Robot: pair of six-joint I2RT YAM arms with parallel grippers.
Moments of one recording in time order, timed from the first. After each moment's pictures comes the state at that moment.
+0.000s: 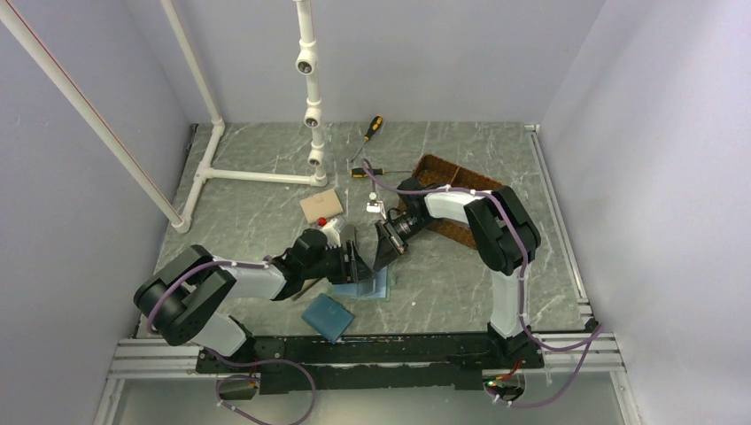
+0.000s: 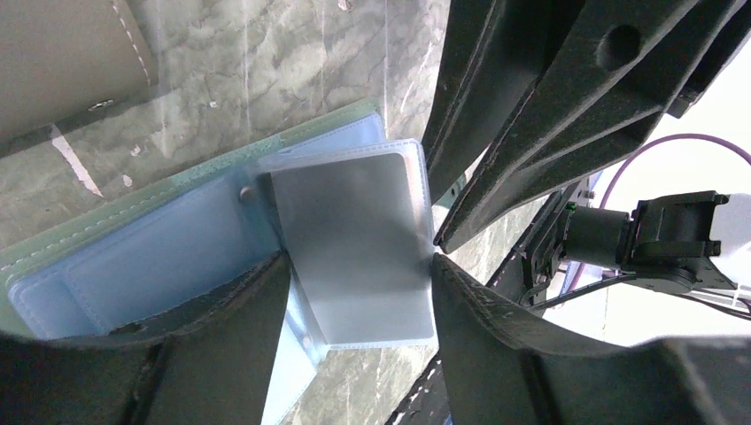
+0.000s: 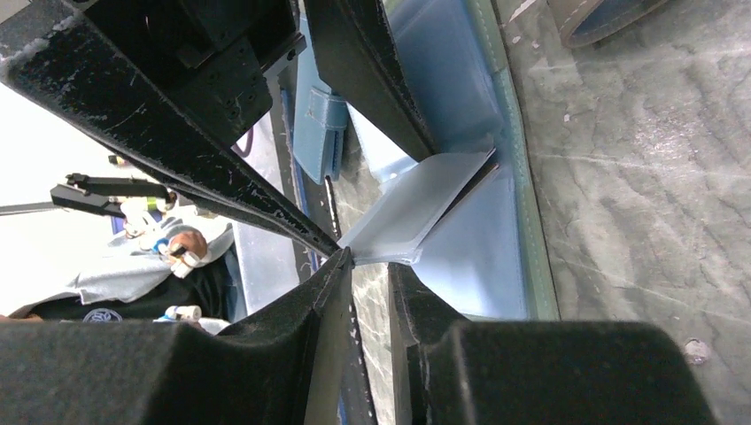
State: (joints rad) left arm -0.73 1.48 0.40 0.53 0.34 -0.85; right arm 0.52 2.01 1.21 -0.65 -1.16 -0.22
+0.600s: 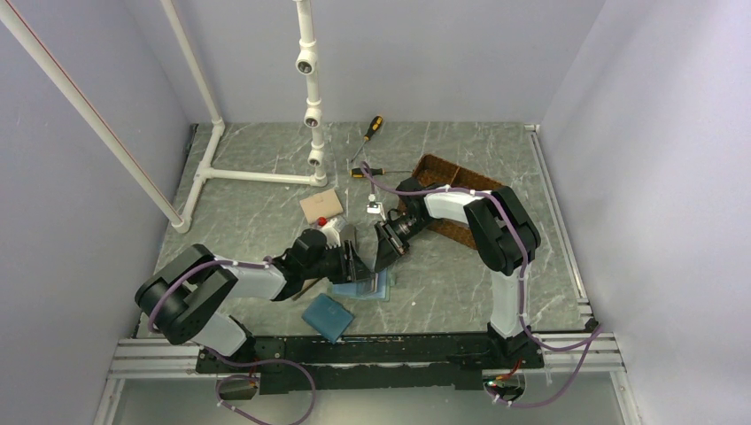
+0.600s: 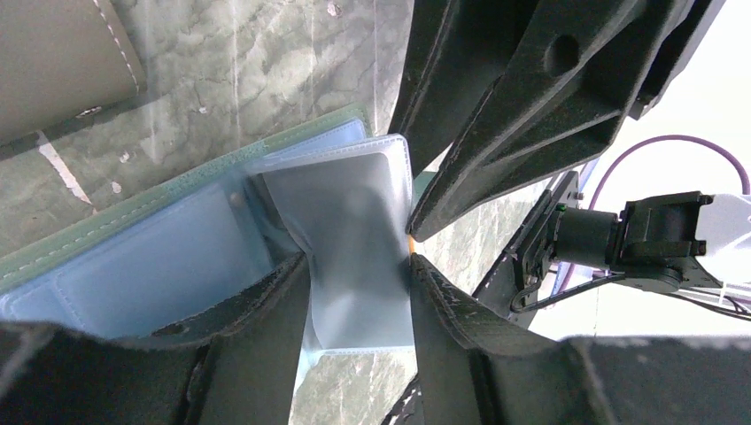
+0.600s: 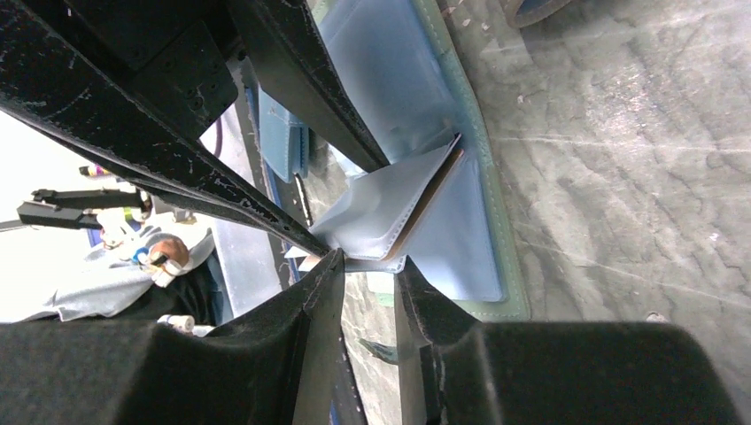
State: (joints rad) left arm -0.73 1.49 0.39 0.56 0.35 -0.87; right arm 0.52 2.01 1.21 -0.65 -1.08 -0.20
